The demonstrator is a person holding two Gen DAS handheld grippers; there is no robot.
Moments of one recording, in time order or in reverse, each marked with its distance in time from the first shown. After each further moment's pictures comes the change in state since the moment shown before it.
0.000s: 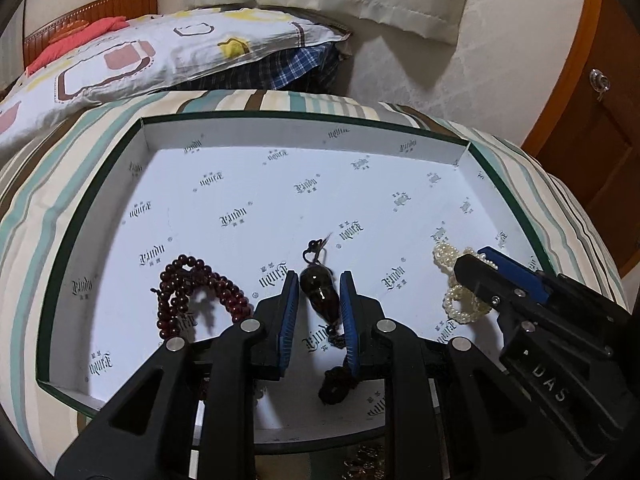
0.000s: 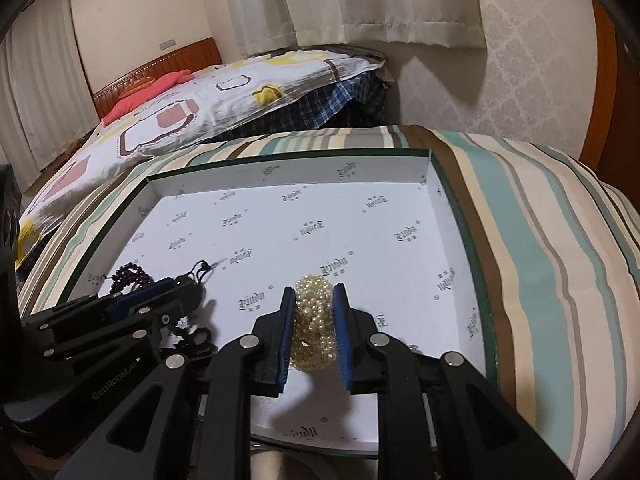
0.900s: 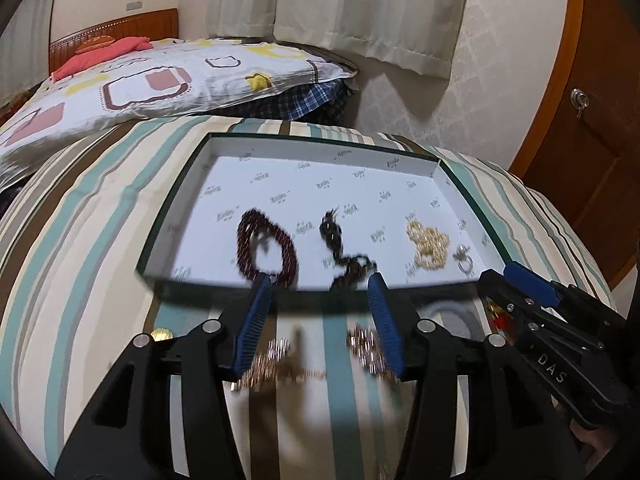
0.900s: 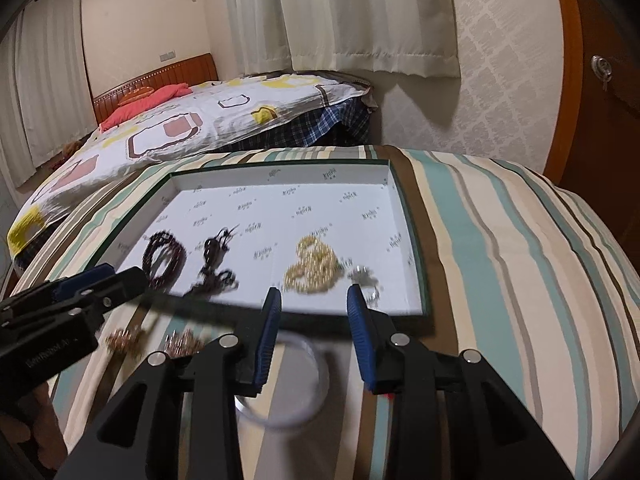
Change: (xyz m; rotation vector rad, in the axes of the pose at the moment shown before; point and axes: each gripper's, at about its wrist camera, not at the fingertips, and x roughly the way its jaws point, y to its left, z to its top) left arm -0.101 0.003 -0.052 -0.032 -0.125 0.031; right arm -0.081 0.012 -0.049 -0.042 -0.090 -0.075
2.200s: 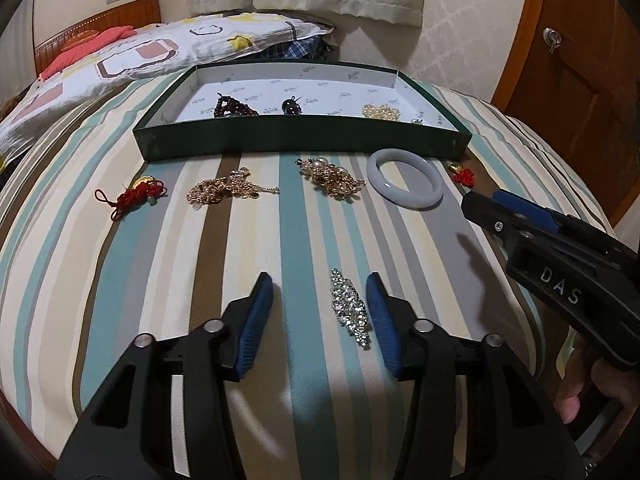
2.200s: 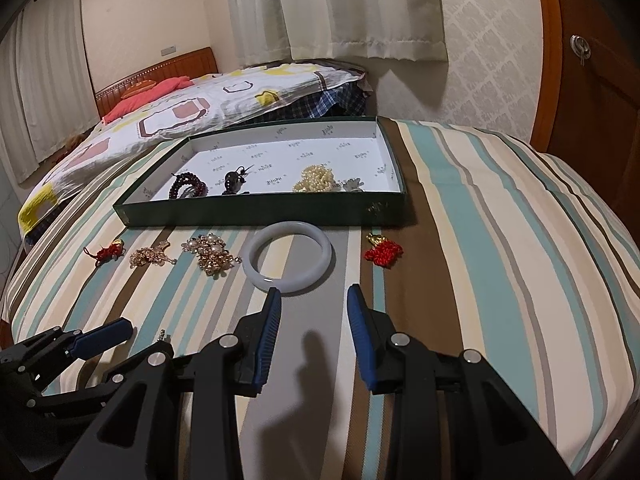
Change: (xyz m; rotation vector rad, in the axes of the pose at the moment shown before) left arm -0.032 -0.031 -0.101 0.087 0.114 0.002; right arm -0.037 0.002 -0.059 0.027 0.028 0.005
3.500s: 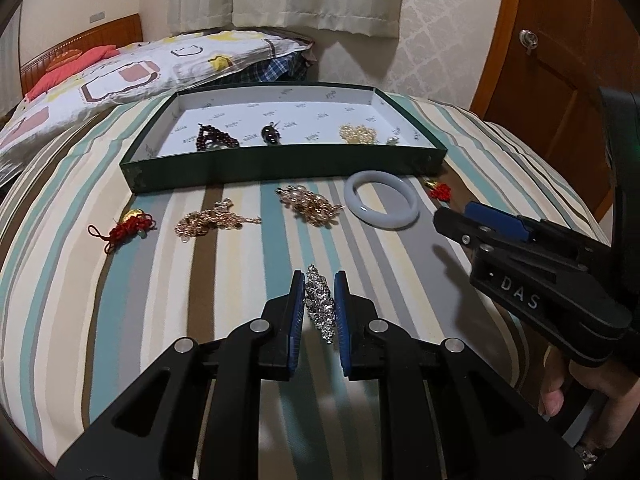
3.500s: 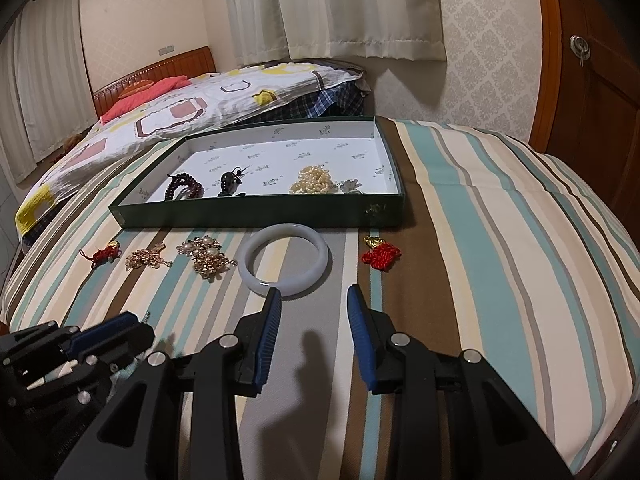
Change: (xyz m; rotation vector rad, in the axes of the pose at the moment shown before) left arm -0.009 -0.002 0.014 0.040 -0.052 -0.049; right arm 0.001 -0.002 0.001 0.001 0.006 -0.004
